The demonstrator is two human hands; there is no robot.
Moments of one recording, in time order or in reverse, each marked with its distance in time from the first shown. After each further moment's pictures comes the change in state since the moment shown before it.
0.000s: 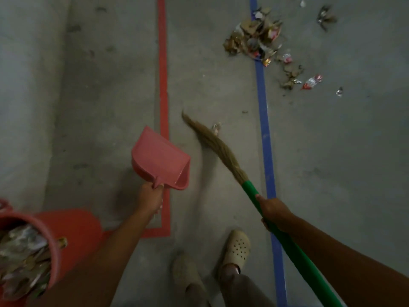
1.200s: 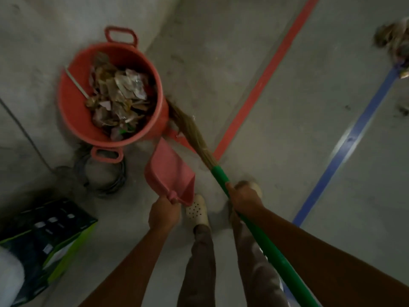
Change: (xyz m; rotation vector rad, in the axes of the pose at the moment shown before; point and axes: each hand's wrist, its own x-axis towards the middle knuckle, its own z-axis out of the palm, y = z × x) left_hand -0.210 -0.334 -0.081 -0.057 0.149 -0.467; right_hand -0.162 0.021 0.306 -0.746 -0.102 -0.417
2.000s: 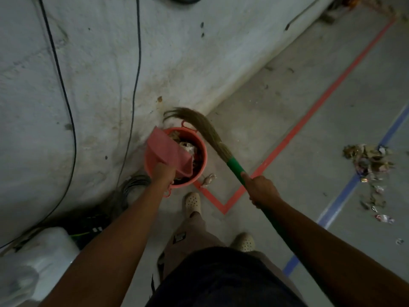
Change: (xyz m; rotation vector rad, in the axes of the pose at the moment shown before) left_hand -0.054 0.107 -0.354 -0.506 0.115 -0.004; right_hand -0.270 -0.218 -0.169 -0.119 0.297 -0.255
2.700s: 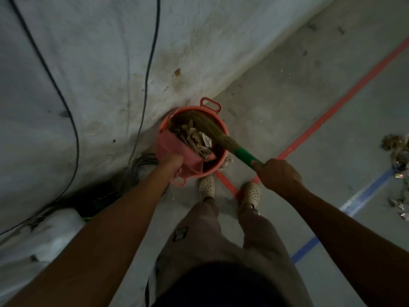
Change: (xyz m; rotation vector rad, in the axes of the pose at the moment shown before) left_hand 0.135 -0.010 -0.007 -0.025 -0.209 -0.249; right_hand 0.113 -0.087 0.030 -0.449 -0.060 -0.087
